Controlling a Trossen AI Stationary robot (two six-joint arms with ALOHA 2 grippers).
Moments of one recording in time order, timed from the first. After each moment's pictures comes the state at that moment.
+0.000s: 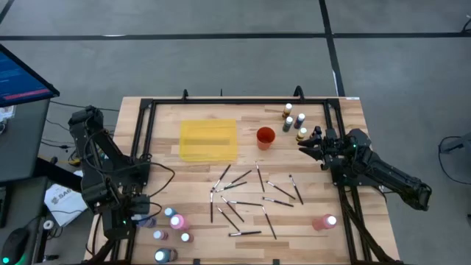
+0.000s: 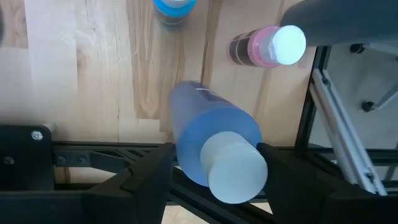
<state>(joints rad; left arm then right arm) -1.17 1.17 1.01 -1.17 -0.06 -1.26 -0.57 0.01 0.01 0.07 -0.55 0.36</state>
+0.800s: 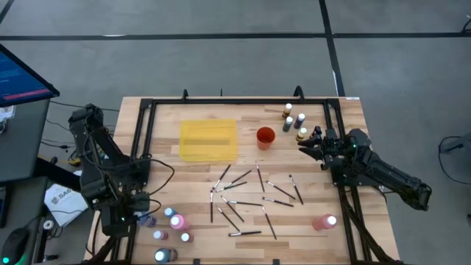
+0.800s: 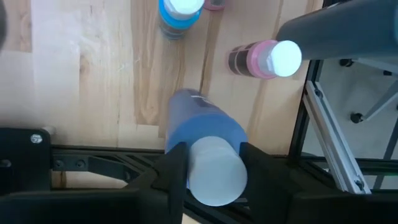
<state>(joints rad) -1.17 1.15 0.99 -1.16 -0.07 -1.29 -0.57 0.01 0.01 0.07 -0.55 0.36</state>
